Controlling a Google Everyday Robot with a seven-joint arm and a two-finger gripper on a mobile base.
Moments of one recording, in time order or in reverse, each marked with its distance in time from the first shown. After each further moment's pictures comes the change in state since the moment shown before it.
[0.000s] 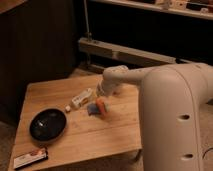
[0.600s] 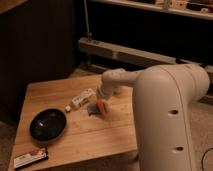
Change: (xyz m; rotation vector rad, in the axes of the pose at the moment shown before) arm 0.009 0.000 0.020 0.011 0.029 -0.026
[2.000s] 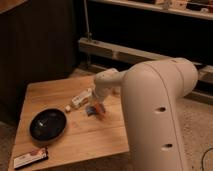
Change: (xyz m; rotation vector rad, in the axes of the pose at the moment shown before) arm -0.003 0.033 -0.004 0.029 0.025 -0.089
